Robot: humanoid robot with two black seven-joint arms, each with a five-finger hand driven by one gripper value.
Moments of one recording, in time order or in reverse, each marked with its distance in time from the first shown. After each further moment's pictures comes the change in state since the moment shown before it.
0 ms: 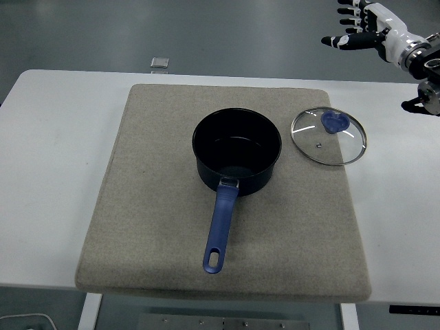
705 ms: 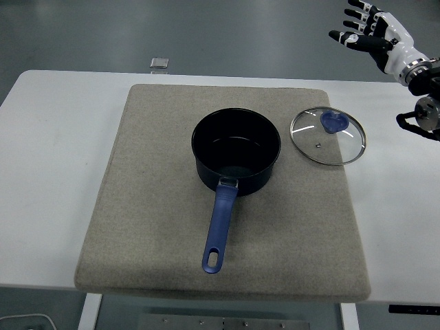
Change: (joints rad) left arm 0.000 0.000 0.000 0.000 0.000 0.000 0.000; right arm -0.113 0.028 0.209 -0.087 0.142 0.076 0.091
